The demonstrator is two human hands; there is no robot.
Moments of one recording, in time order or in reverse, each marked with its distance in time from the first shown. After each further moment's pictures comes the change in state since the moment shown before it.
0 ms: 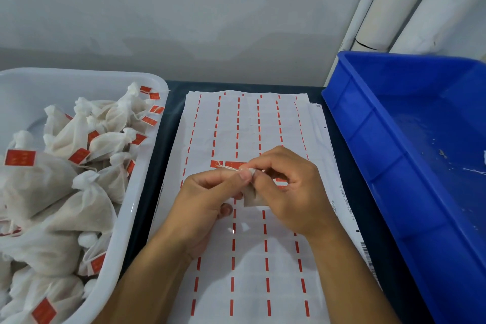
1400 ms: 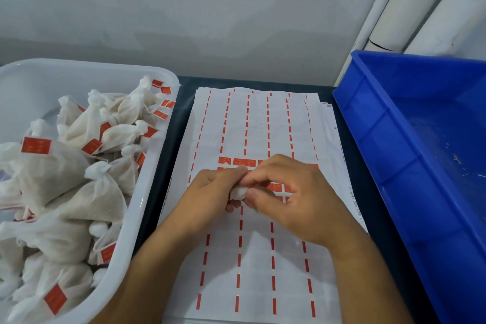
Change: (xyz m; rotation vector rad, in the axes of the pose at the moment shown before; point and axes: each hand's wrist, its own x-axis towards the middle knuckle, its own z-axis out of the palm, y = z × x) left_hand 0.002 0.001 -0.009 0.382 -0.002 -0.004; right_hand -0.002 -0.011 -0.011 -0.060 -0.335 0.082
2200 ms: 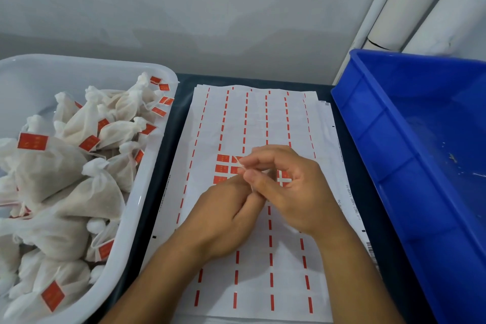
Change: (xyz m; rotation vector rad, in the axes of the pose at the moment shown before) left_hand -0.007 -0.008 0.019 0.403 -0.078 0.375; right_hand 0.005 0.002 0.010 0.162 0.197 0.030
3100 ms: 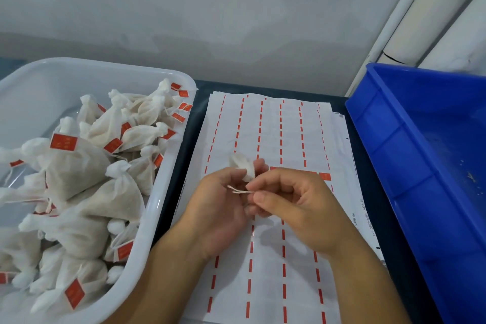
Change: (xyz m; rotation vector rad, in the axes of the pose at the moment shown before) left_hand 0.013 0.003 -0.019 -1.419 0.106 -0.538; right_hand 0.000 -0.014 0.008 0.337 -0.154 0.221
